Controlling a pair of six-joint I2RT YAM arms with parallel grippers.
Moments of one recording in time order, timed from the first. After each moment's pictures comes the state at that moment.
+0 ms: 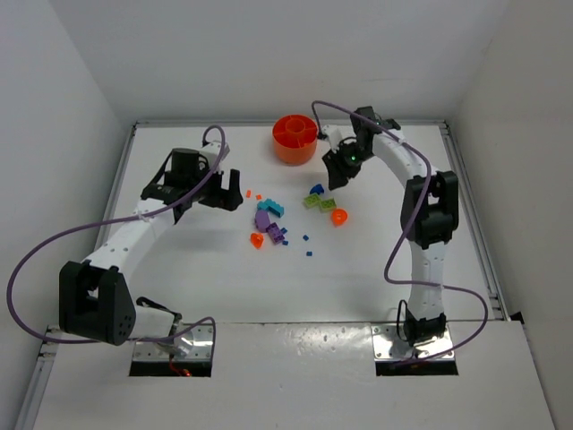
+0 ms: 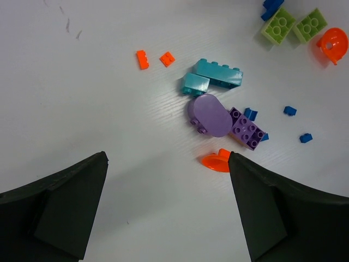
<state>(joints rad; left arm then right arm) -0.20 1.33 1.01 -0.36 0.26 -0.01 0.21 2.18 1.91 -0.92 -0.52 -0.57</state>
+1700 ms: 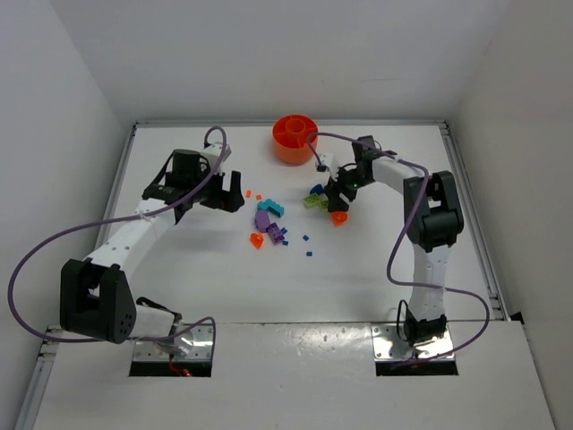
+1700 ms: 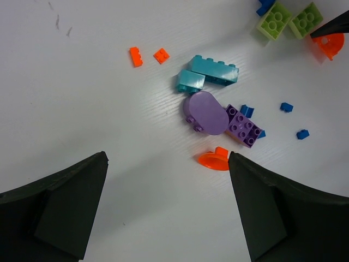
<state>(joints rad) -0.20 1.34 1.00 -0.35 0.29 -0.01 0.20 2.12 1.45 -0.54 -0.64 -0.91</state>
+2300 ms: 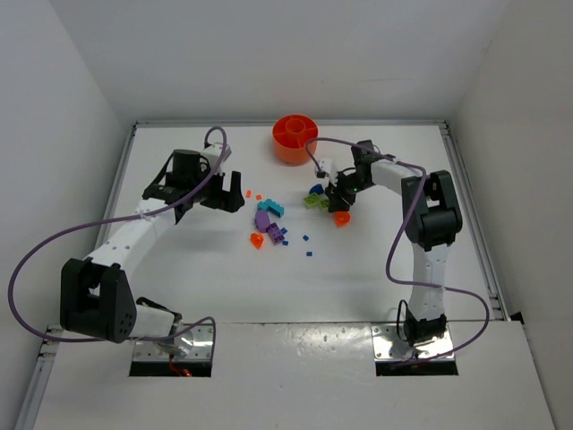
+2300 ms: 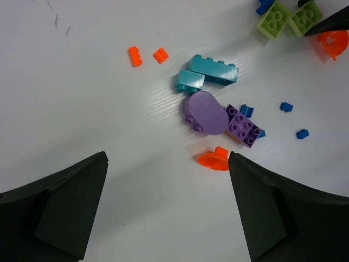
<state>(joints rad) -0.20 1.34 1.00 -0.35 0.29 -0.01 0.21 2.14 1.43 -0.52 -0.66 -1.00</state>
